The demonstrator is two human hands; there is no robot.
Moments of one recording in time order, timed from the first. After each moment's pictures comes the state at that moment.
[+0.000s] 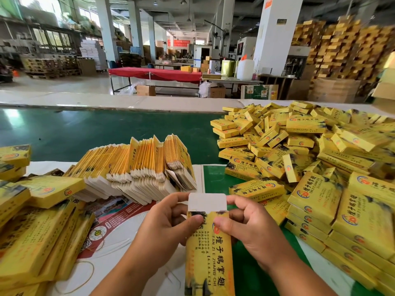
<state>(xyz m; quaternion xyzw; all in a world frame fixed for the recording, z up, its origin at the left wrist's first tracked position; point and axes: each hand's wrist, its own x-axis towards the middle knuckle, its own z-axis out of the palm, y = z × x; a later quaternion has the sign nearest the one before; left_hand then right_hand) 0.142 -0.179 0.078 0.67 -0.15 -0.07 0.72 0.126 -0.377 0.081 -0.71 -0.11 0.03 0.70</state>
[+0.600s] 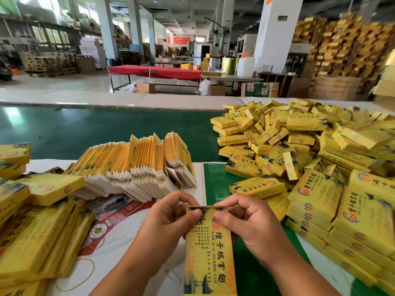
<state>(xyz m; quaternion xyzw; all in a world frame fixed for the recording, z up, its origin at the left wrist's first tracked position) 0.139 -0.181 0.079 0.67 -0.16 -0.06 0.72 0.127 -0.376 0.081 -0.71 -0.13 -0.01 0.69</state>
